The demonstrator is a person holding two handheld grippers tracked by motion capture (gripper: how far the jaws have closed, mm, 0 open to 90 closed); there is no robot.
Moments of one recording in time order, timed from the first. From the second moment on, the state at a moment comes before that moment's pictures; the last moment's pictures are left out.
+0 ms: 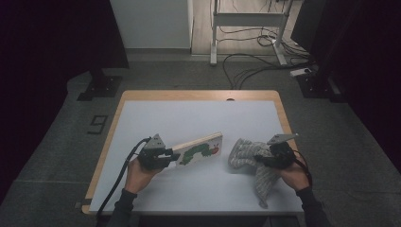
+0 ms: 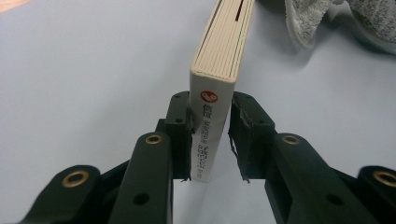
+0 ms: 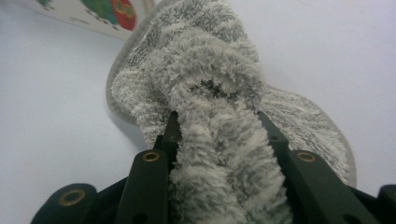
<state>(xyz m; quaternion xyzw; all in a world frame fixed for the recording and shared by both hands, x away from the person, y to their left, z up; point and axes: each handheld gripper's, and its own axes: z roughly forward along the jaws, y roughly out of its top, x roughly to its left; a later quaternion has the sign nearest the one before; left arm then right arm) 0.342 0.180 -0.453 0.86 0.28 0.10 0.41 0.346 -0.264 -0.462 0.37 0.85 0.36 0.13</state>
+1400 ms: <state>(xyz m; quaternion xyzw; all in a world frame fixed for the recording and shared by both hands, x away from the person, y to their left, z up) 0.344 0.179 -0.453 0.86 0.28 0.11 0.41 0.365 -0.106 -0.468 0.22 0.90 0.37 0.06</state>
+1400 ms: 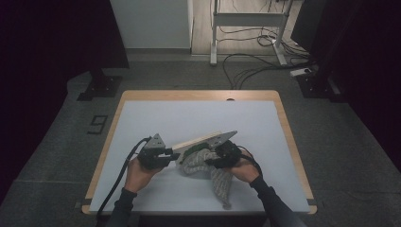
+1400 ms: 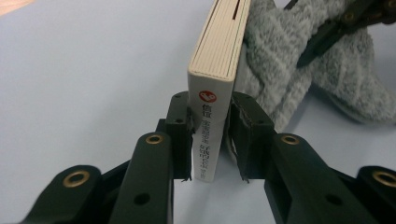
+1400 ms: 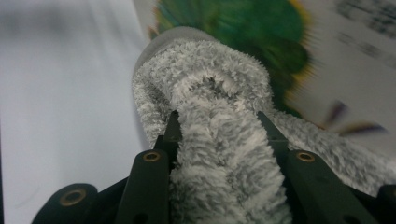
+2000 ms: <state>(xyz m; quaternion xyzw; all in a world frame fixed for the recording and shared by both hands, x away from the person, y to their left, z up) 0.343 0.178 -0.453 0.86 0.28 0.11 0.40 0.354 -0.044 -0.479 0.16 0.91 0.37 0.04</state>
